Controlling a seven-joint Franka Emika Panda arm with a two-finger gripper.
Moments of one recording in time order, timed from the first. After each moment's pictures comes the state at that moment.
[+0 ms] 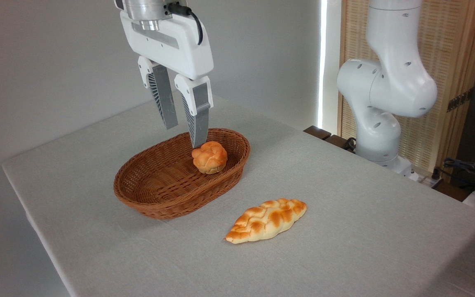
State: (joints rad) arm -0.02 -0.04 -0.06 -1.61 -0.04 1.58 0.71
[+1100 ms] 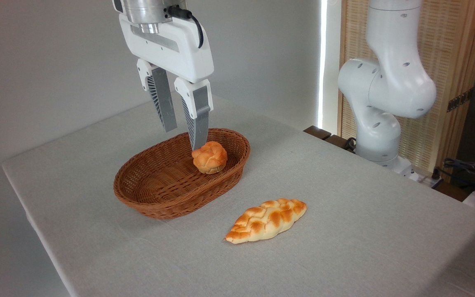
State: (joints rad) arm -0.07 -0.04 0.00 -1.61 -0.04 1.59 0.71
